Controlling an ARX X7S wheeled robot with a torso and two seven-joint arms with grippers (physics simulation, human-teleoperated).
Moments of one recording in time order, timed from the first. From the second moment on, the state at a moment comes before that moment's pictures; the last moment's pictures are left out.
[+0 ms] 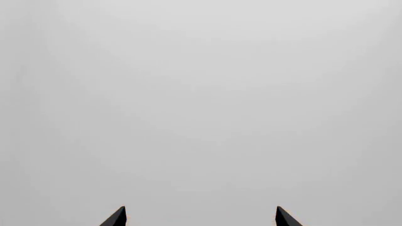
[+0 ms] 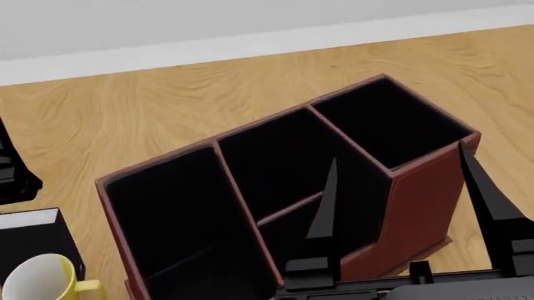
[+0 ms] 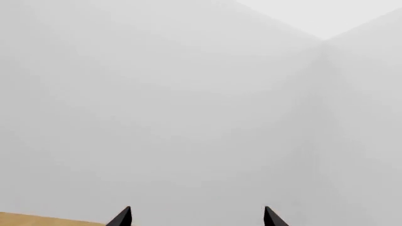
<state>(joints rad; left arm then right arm) -0.34 -0.26 -0.02 0.41 -0.24 -0.31 -0.27 0.38 0.82 -0.40 -1.01 0.61 0.58 0.83</state>
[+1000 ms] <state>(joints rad) -0.86 -0.57 0.01 0.17 -0.32 -0.60 -0.07 0.42 0.93 -0.49 -1.04 0.63 0.45 0.92</state>
